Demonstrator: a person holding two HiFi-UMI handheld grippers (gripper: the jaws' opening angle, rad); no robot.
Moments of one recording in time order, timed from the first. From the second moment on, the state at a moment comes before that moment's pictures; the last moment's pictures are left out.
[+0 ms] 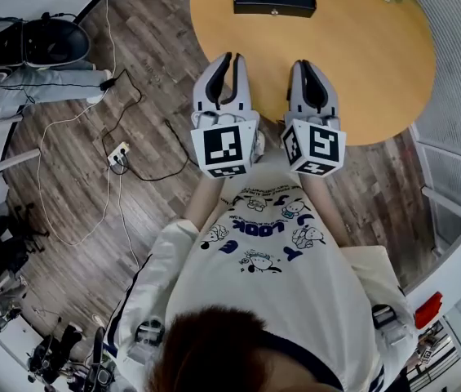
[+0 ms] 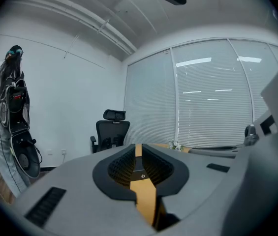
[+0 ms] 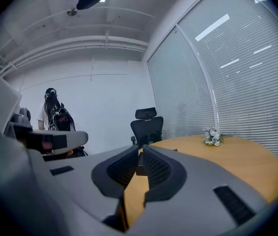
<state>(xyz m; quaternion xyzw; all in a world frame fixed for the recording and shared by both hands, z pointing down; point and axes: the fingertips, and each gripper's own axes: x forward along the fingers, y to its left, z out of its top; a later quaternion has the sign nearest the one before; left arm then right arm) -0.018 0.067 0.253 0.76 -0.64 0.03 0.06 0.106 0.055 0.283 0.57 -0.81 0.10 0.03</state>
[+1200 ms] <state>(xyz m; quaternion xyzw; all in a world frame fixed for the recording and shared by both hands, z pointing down) -0.016 -0.023 0.288 0.78 -0.62 0.07 0.10 0.092 -0.034 0.326 0.58 -0.80 0.16 0.06</state>
